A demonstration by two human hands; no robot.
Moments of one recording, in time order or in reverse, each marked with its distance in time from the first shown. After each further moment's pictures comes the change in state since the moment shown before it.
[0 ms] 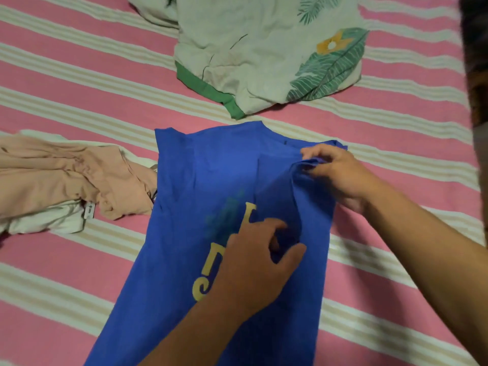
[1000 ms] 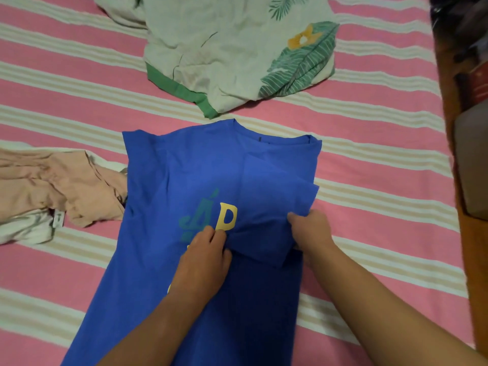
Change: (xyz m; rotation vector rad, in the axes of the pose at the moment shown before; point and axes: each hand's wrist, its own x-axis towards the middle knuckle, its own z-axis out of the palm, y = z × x) left_hand 0.010 -0.080 0.034 0.507 -0.033 -0.078; right_hand -0.058 0.102 0.023 -0.069 0.522 0.520
